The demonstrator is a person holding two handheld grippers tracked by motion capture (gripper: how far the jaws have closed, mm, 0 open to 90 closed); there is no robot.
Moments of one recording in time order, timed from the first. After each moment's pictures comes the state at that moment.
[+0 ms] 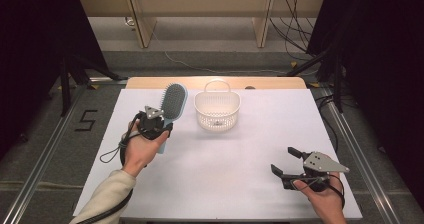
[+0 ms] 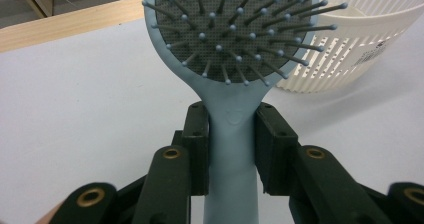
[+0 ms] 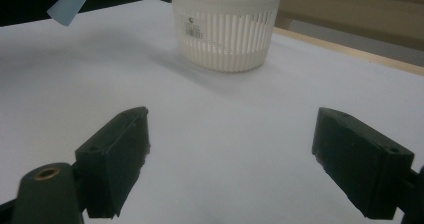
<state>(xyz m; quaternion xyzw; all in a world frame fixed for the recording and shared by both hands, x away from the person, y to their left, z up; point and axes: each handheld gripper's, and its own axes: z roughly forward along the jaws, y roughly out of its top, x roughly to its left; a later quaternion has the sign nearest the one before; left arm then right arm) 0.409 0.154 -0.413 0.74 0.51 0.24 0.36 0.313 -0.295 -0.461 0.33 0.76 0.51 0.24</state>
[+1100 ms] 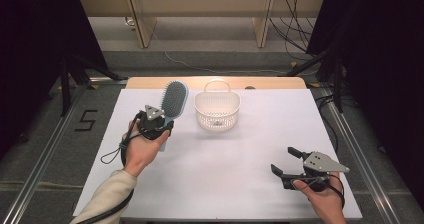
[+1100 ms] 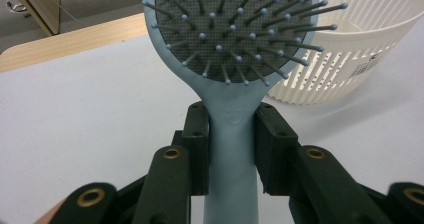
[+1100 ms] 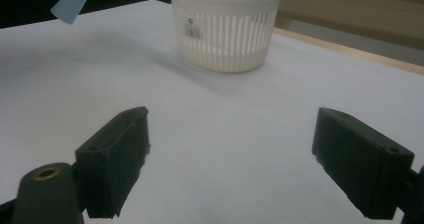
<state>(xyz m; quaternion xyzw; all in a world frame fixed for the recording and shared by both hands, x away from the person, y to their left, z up) 0.408 0.152 -0.411 0.73 0.50 0.26 0.38 0.313 -0.295 -0.461 0.33 0.76 0.51 0.24</state>
